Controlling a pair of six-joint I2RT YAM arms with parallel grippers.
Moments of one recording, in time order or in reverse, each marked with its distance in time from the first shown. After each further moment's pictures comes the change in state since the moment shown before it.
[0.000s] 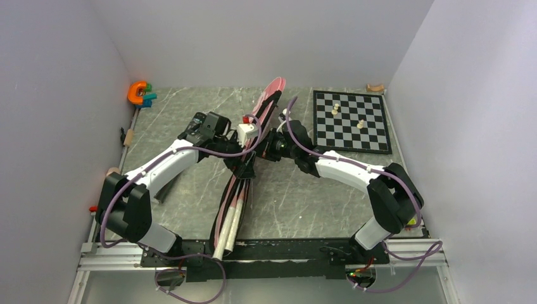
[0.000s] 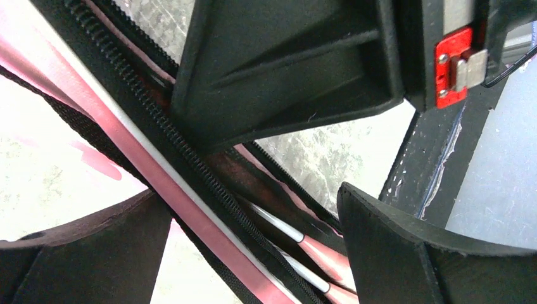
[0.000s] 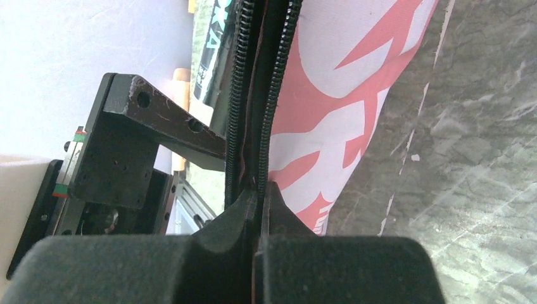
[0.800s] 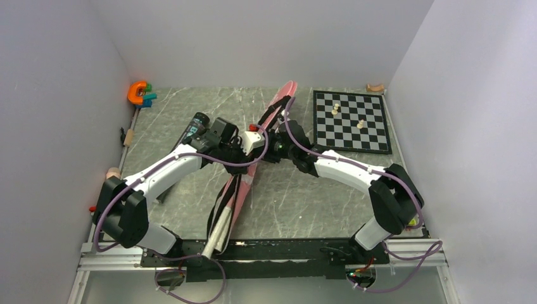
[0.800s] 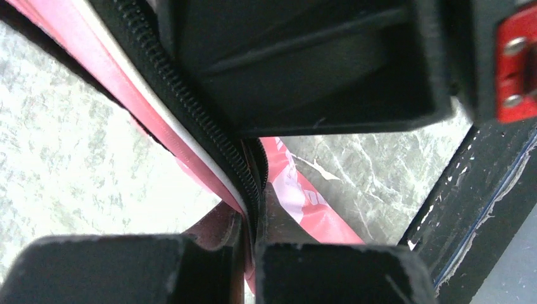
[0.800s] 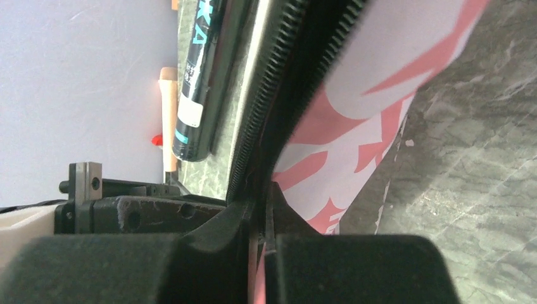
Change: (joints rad) left arm -0.099 -0.035 -0.020 -0.033 -0.254 0.064; right arm 0.026 -0.002 0.040 -0.095 0.051 0.006
